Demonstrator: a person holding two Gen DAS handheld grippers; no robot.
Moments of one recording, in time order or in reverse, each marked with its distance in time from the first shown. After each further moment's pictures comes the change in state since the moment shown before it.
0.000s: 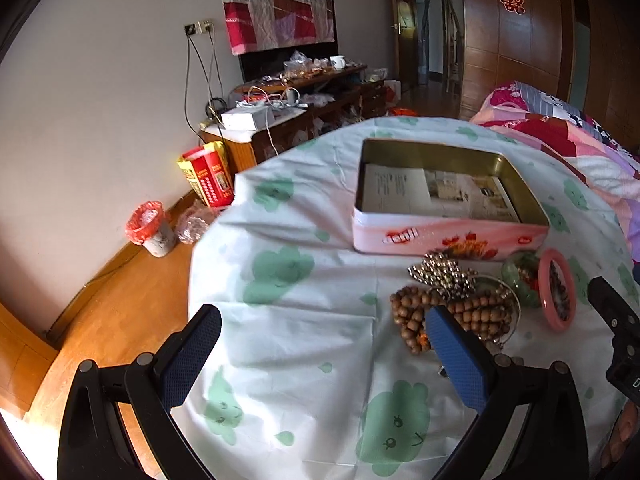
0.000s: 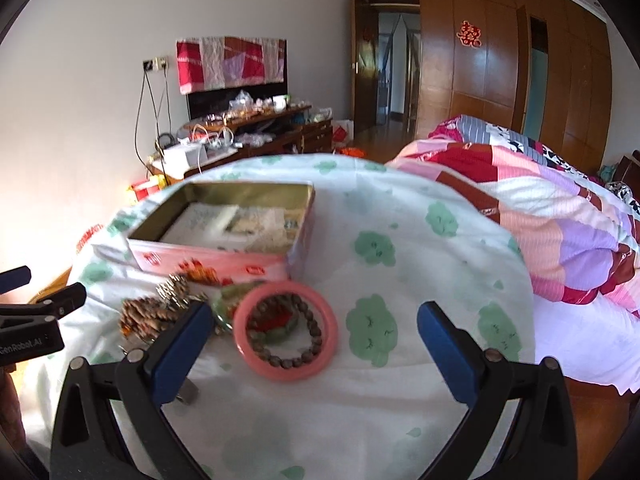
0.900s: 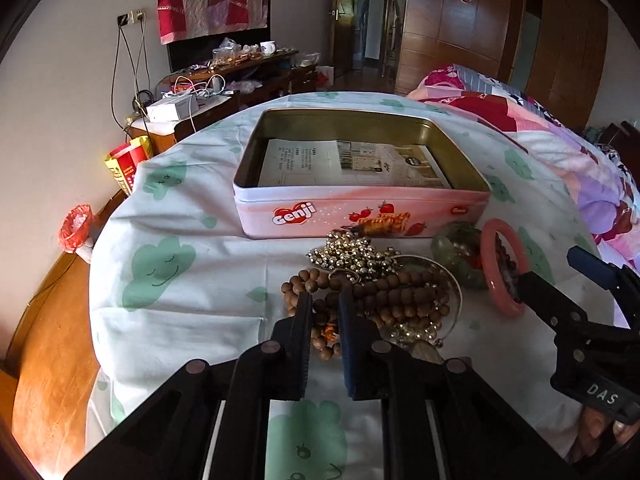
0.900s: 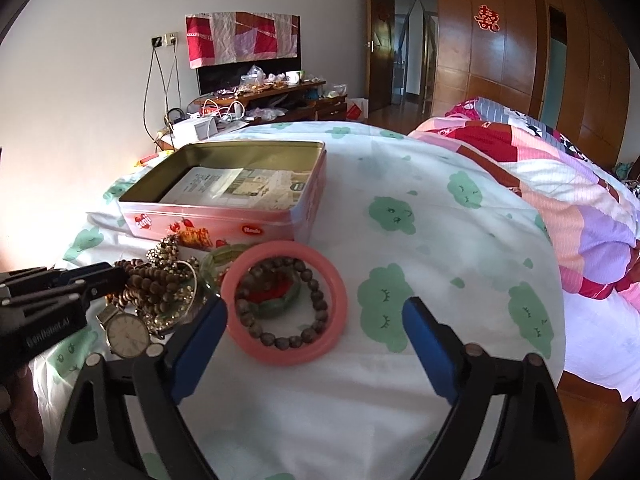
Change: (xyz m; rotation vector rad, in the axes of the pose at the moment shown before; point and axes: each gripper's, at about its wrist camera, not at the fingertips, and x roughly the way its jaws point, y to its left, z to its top) left arm 0.031 -0.040 -0.001 0.074 0.049 -0.253; right arm 0.025 -0.004 -0.012 -0.022 0.075 0.050
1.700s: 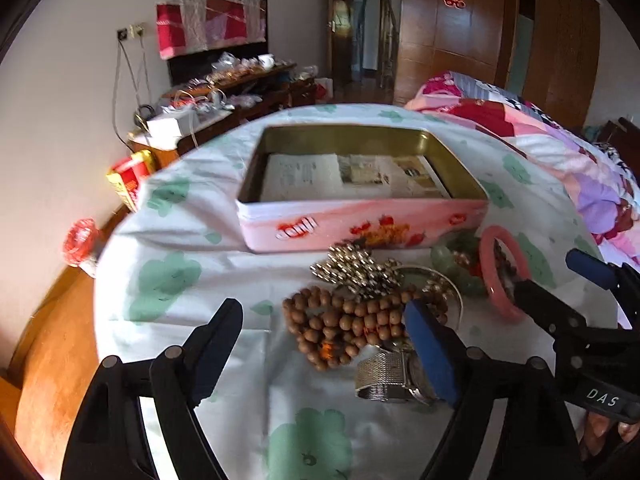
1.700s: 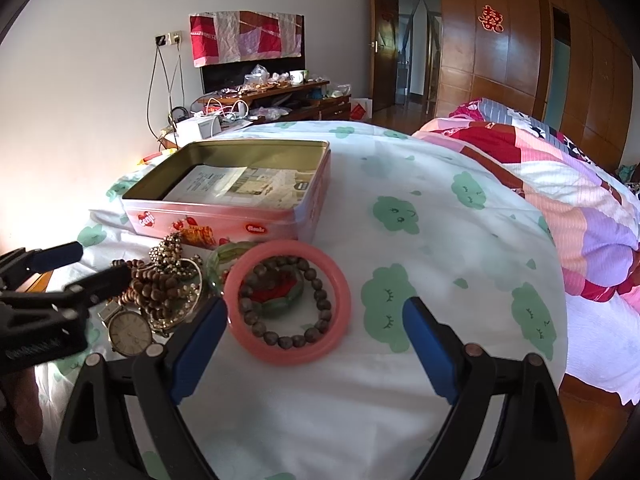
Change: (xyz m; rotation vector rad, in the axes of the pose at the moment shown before) left arm 0.001 0.002 0.000 0.025 -0.039 0.000; right arm 0.003 0.004 0.000 -0.014 0.000 0.007
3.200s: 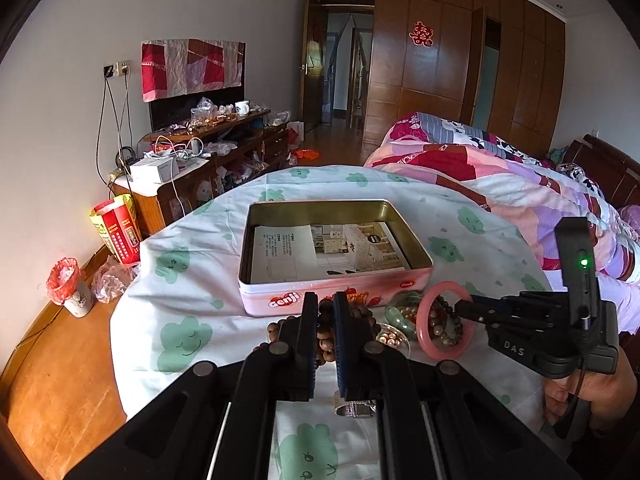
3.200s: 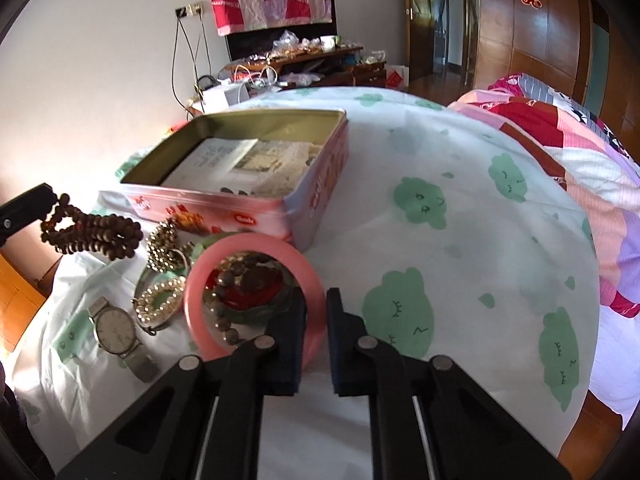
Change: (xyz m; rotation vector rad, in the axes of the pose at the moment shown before) left arm -0.065 0.002 0.029 0.038 -0.174 -0.089; right arm 0.025 -0.026 0.013 -0.030 0.132 0.151
